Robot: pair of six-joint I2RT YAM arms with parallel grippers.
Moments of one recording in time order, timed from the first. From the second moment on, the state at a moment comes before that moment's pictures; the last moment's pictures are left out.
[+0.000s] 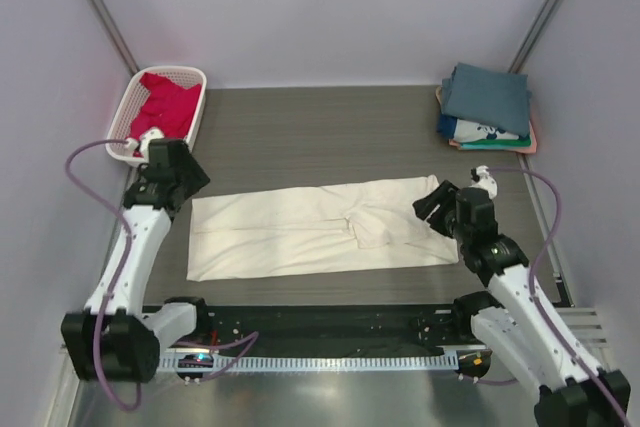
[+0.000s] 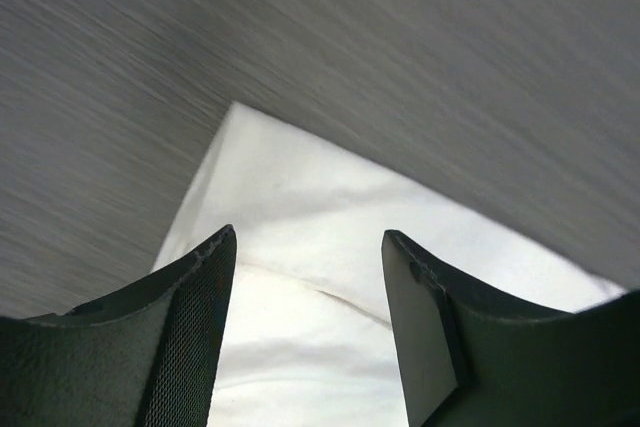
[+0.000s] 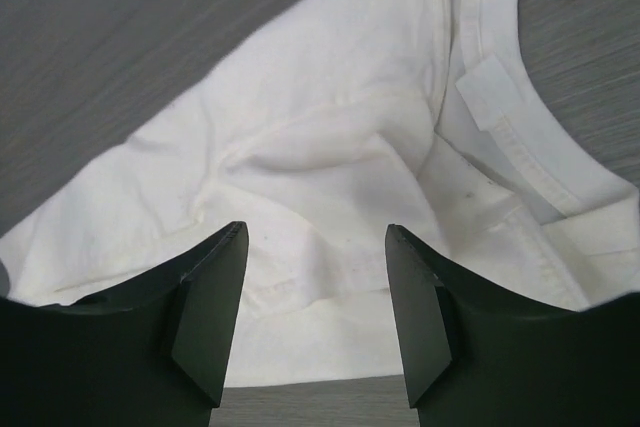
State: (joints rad) left arm 0.00 1.06 0.95 -0.63 -0.27 -0.57; right arm 0.26 0.64 0.49 -0.39 0.10 0.75
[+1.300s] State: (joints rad) left arm -1.00 1.33 0.56 -0.23 0.00 -1.29; right arm 0.33 2.75 2.51 -0.34 -0.25 0.43
